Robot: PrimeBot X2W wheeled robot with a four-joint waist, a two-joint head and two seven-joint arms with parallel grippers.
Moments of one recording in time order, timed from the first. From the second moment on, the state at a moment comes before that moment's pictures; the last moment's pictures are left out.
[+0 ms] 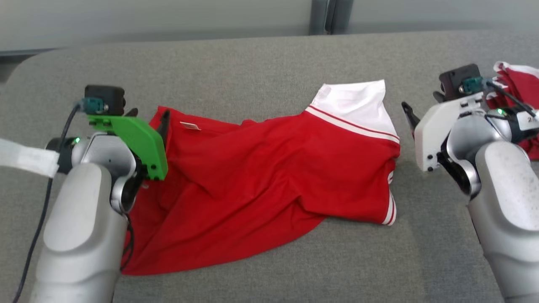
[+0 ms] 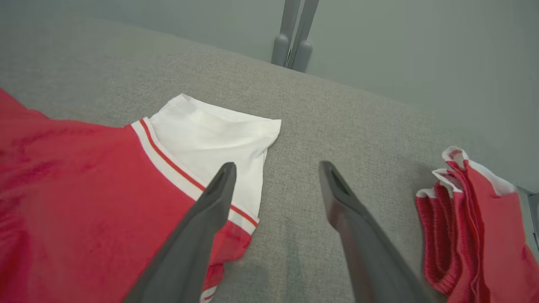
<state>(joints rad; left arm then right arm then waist) -0.60 0.17 -0.19 0.47 -0.35 -0.10 0.39 -0.56 -0.24 0.12 0.29 0.12 0.13 0.51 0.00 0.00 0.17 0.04</state>
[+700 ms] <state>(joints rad) -0.88 0.18 -0.21 0.65 -0.31 0.01 0.57 -0.79 -0.33 0.24 0.41 0.17 0.13 0.46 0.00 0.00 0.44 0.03</state>
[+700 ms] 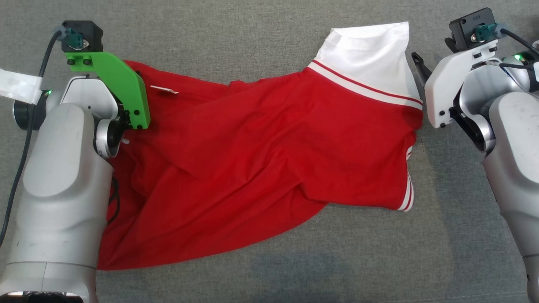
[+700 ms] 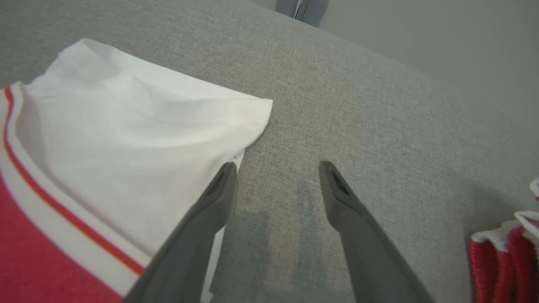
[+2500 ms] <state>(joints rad) -0.97 0.05 -0.44 0.80 -0.45 0.00 0.44 -0.95 -0.32 0.07 0.70 0.17 0.13 0.52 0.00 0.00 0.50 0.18</state>
